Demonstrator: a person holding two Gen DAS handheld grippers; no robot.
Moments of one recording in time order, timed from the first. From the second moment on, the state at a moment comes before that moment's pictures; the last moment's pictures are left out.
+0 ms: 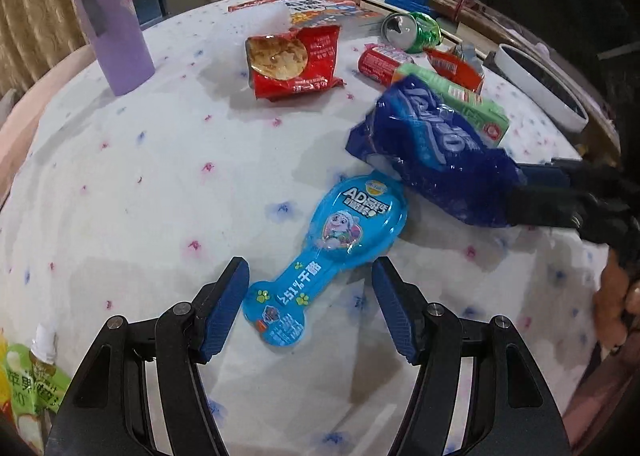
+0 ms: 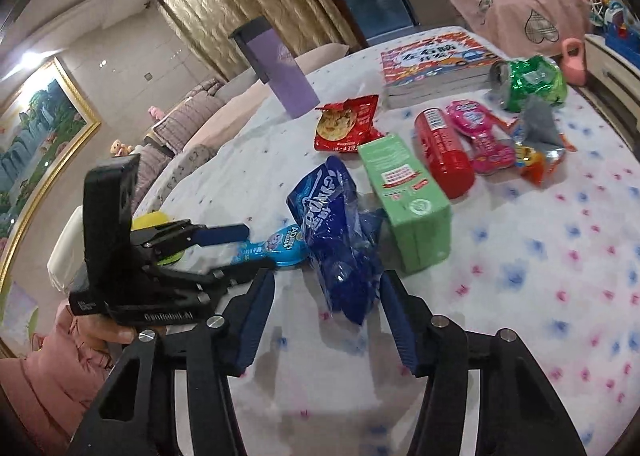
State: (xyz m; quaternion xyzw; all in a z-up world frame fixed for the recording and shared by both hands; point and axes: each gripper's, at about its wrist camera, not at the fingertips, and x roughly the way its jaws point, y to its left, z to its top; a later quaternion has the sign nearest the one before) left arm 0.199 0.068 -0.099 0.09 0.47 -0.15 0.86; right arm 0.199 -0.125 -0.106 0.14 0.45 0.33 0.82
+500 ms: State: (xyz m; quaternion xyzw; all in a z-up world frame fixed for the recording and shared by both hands) left arm 0.163 0.040 -0.083 0.00 0.46 -0.17 0.87; right arm 0.171 -0.164 -0.088 0.15 0.43 0.33 0.83
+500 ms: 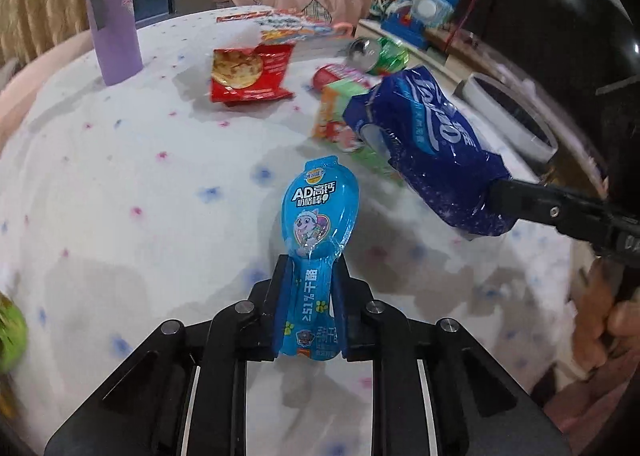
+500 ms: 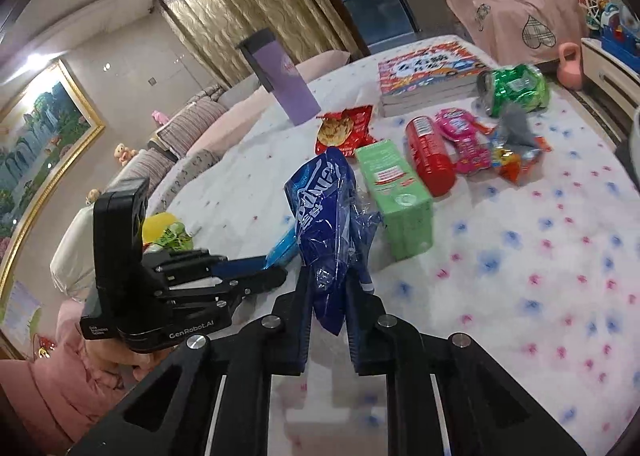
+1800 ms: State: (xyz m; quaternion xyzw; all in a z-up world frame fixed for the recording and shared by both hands) left arm 0.180 -0.173 -0.034 -0.03 0.41 -0.29 0.86; right arm 0.145 -0.388 -0.077 0.23 0.37 0.13 0.89
